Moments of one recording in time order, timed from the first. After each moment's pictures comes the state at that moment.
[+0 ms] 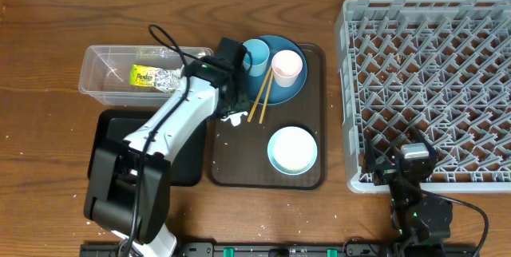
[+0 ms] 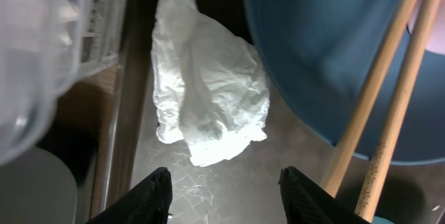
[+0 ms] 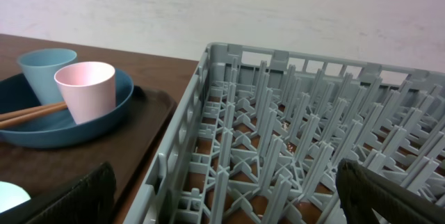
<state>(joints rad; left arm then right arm) -0.40 1.79 1.27 -0.81 0.00 -0.62 0.09 0.02 0.01 -0.07 -0.02 -0.08</state>
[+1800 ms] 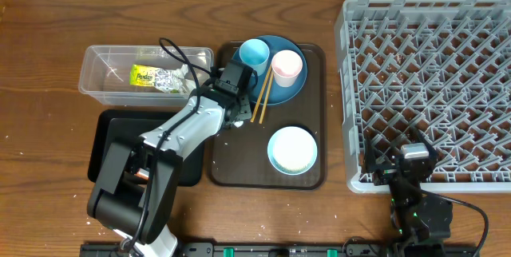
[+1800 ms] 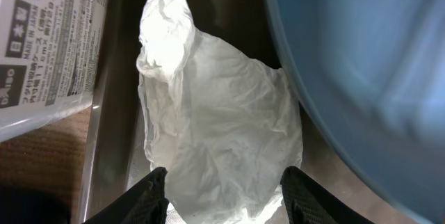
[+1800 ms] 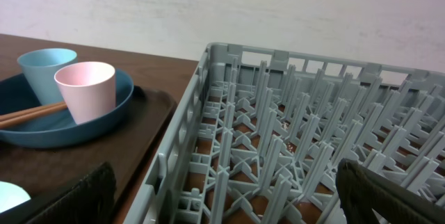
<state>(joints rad) -0.43 1.80 1.05 -0.46 -0.10 -0.59 0.09 0.02 0.01 -0.07 -0.02 -0.08</state>
